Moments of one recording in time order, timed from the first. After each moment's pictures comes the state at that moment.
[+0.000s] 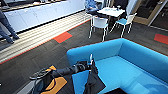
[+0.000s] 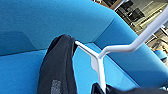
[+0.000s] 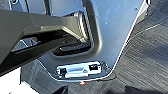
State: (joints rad) left arm 0.33 2.91 -2.01 1.06 0.19 -1.36; right arm -1.48 3.12 -2.76 0.15 0.11 -0.03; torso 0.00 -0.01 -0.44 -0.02
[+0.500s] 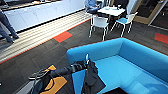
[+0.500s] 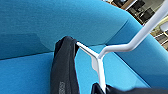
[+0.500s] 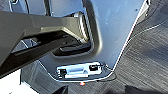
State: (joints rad) left arm 0.33 2.89 -2.09 1.07 0.18 -1.36; right arm -1.48 3.12 -2.76 0.15 0.11 -0.03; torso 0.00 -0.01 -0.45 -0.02
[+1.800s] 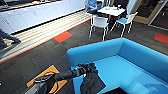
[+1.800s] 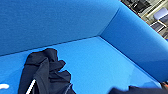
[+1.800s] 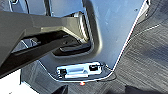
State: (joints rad) left arm 0.39 2.96 -2.09 1.20 0.21 -1.35; right arm -1.48 3.12 -2.76 0.15 0.11 -0.03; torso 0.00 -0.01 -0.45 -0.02
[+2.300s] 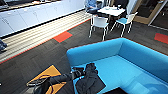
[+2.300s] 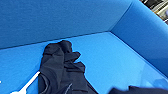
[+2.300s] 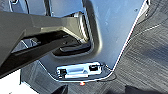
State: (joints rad) left arm 0.44 2.88 -2.09 1.20 0.21 -1.35; right arm -1.48 3.12 -2.76 0.15 0.11 -0.03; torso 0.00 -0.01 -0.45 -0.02
